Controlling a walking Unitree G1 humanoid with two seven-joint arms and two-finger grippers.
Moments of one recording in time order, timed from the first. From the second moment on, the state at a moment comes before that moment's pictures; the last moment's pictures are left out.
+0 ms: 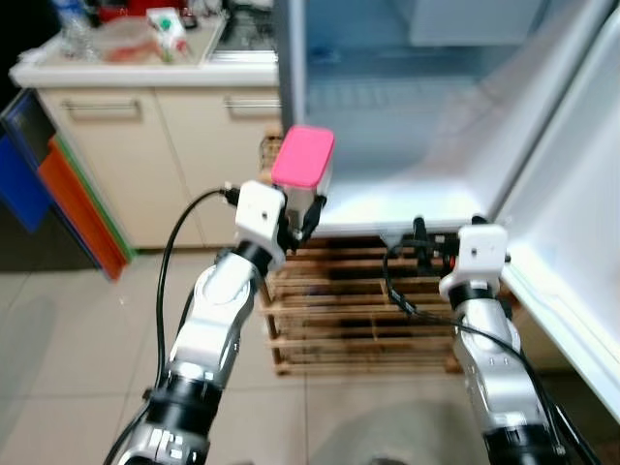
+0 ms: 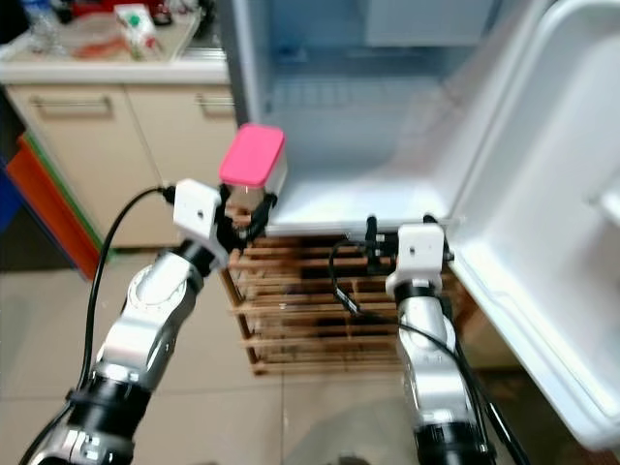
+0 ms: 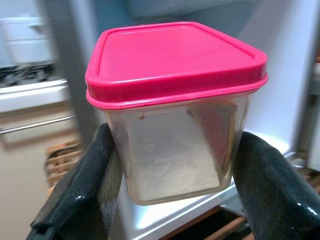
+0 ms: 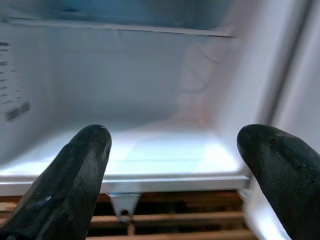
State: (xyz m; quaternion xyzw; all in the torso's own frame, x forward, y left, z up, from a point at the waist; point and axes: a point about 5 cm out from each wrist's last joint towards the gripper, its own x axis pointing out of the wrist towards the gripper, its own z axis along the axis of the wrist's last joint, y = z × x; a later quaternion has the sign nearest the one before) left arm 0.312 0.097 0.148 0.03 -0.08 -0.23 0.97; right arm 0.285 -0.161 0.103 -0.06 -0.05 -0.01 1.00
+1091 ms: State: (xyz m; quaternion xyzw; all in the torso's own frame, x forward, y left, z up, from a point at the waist) left arm 0.338 0.065 0.143 0.02 -0.06 -0.19 0.98; right arm 0.261 -0.159 0.089 -0.08 -0.03 0.03 1.00
